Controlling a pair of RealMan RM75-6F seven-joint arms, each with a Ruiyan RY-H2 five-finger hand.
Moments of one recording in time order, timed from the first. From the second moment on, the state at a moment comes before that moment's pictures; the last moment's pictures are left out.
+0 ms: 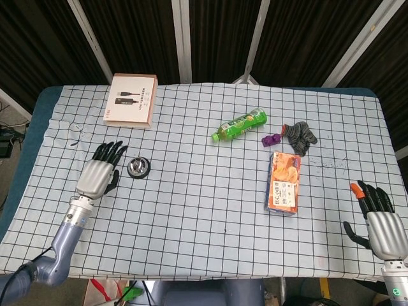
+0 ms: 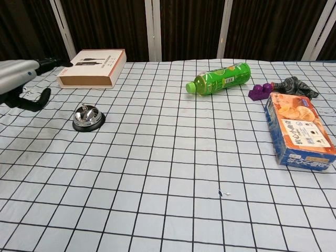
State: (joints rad) left arm -0.49 -1.55 -0.24 -1.36 1.38 1.09 0.25; right arm 0.07 -1.07 0.05 -1.65 -1.52 1.47 0.04
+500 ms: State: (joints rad) left arm -0.60 -1.76 -0.24 -1.08 1.28 0.96 0.27; right arm 0.07 -1.07 0.05 -1.64 -1.52 1.47 0.05
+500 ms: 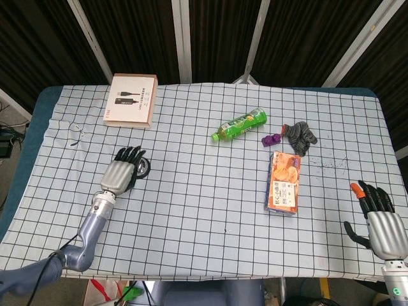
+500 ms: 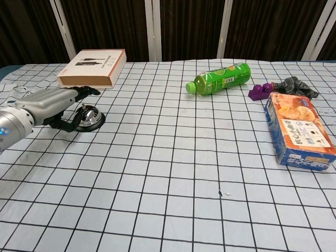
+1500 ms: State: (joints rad) left arm -0.49 -1.52 -0.17 -1.61 1.38 1.30 0.47; right arm 0.07 -1.06 0.04 -1.65 -1.55 1.48 0.06
